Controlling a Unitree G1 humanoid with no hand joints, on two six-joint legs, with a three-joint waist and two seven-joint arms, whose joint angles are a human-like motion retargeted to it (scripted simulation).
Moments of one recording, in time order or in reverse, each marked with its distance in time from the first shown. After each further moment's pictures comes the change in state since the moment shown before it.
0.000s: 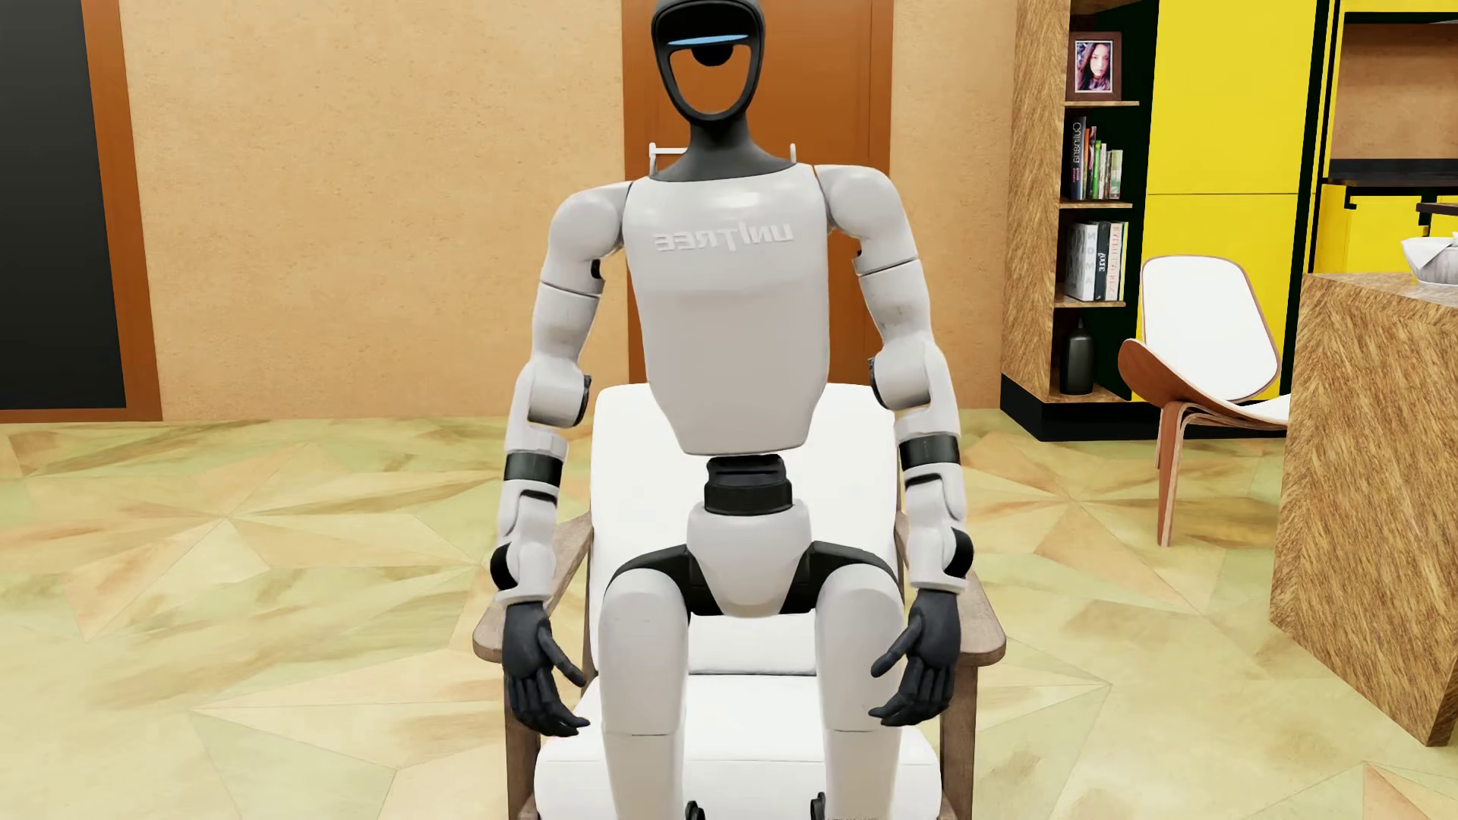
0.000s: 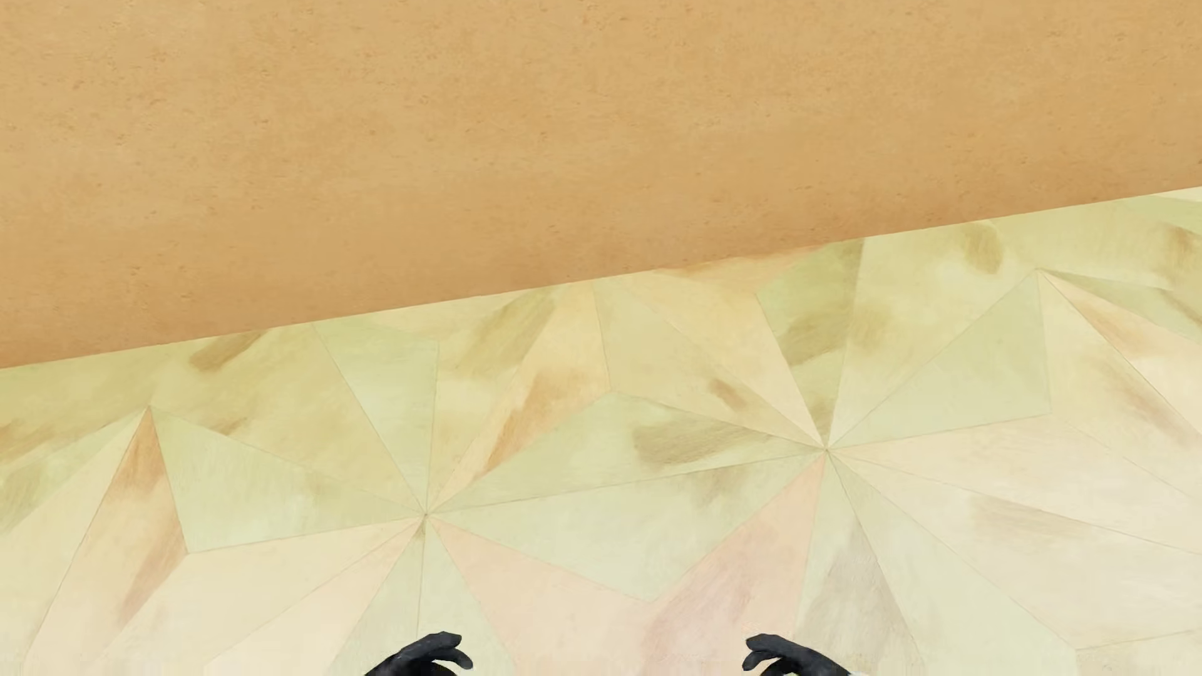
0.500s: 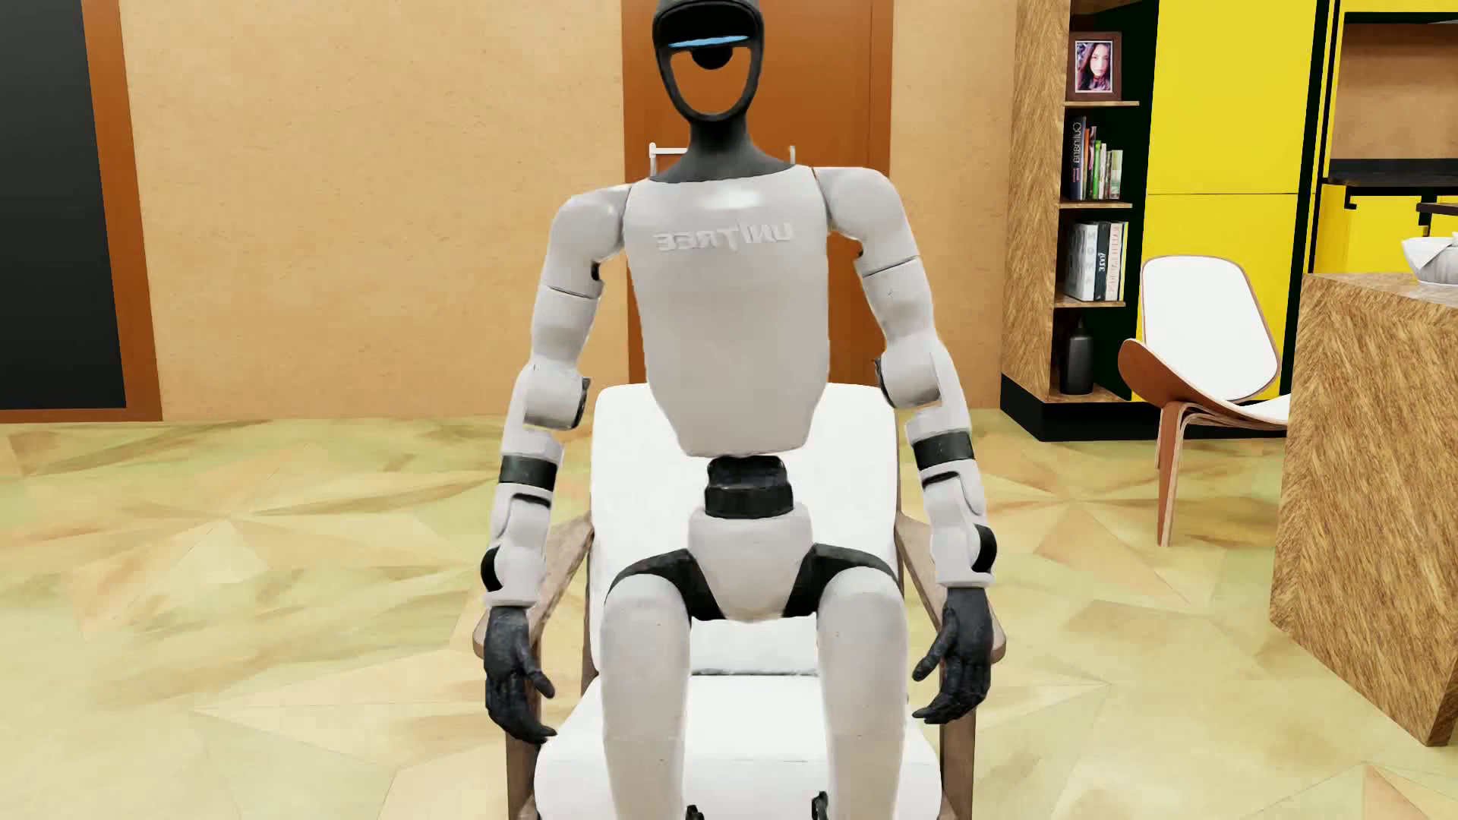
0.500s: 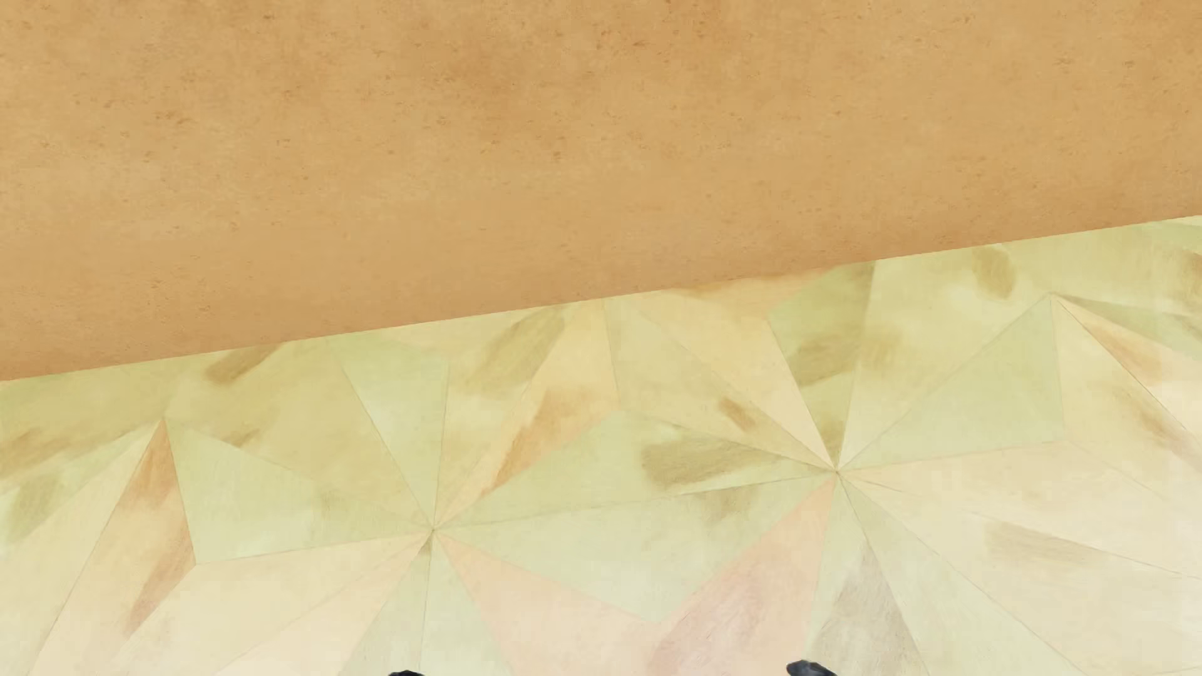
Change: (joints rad) body 0.039 0.022 0.000 0.002 -0.014 -0.004 0.007 -0.020 -0.027 -0.033 0.012 0.013 0.026 -0.001 -0.033 0.032 -0.007 -0.029 0.023 0.029 -0.050 0.113 0.093 0.027 0.039 0.008 0.030 0.009 -0.075
